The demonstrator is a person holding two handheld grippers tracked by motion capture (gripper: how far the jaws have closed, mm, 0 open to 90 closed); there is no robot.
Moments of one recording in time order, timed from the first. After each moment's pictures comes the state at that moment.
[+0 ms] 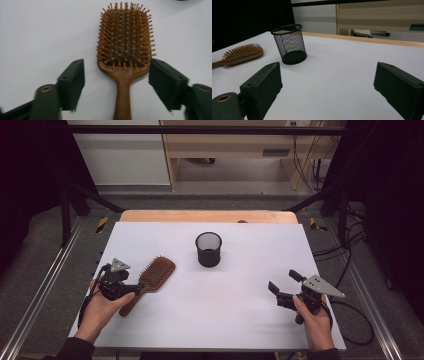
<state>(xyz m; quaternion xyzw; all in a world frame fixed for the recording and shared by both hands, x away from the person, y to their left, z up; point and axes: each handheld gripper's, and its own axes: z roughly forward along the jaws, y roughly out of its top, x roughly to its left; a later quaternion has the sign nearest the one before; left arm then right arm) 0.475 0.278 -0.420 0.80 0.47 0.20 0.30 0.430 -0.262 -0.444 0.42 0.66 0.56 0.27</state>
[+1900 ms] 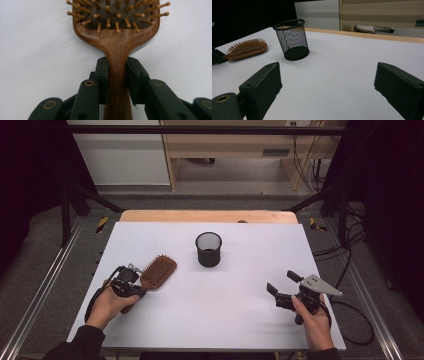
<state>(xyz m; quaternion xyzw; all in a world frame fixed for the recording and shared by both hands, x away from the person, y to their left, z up) 0.500 0.267 -0.452 0.86 0.45 0.10 0.19 0.432 -0.260 -0.446 0.42 0.67 0.56 0.25</state>
